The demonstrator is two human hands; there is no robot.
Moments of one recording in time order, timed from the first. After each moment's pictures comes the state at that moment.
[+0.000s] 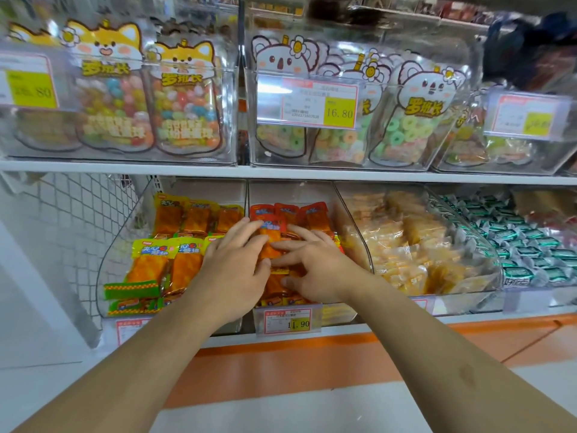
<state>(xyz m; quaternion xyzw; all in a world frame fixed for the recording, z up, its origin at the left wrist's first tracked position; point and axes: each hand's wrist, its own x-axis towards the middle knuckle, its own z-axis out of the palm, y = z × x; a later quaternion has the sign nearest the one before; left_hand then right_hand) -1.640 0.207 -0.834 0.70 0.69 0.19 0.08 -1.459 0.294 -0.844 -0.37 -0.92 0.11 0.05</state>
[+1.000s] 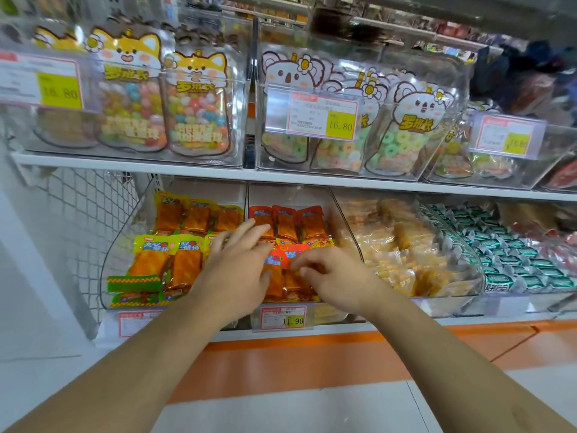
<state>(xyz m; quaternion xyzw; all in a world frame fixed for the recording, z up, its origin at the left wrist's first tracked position) -1.634 0.200 -0.828 0.73 0.67 0.15 0.01 -1.432 0.256 -0.815 -0.46 -0.85 0.23 0.13</state>
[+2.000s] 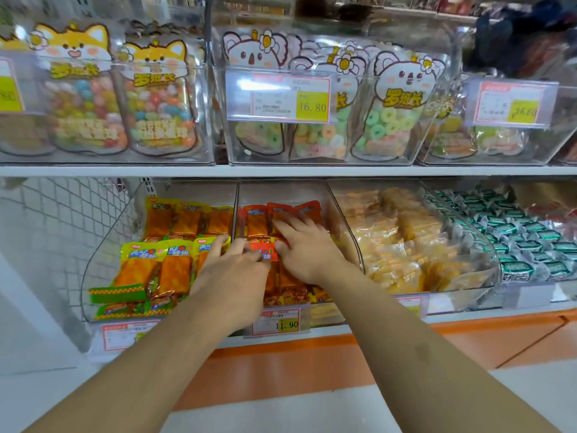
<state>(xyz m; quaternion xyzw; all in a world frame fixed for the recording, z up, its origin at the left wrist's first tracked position) -1.611 0.204 -0.826 0.74 0.67 -0.05 -0.08 -1.472 0.321 -0.855 -0.48 -0.87 0.09 0.08</state>
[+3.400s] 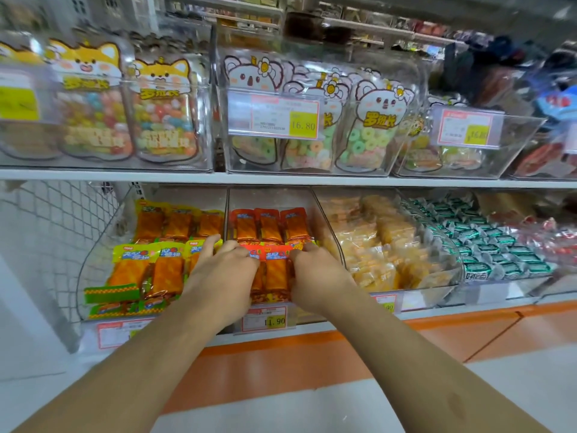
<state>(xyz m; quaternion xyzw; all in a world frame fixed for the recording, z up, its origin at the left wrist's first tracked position) -1.613 0.200 -0.818 0.74 0.67 0.00 -0.06 -1.444 0.254 -0.823 -0.56 -0.82 0.08 0.00</state>
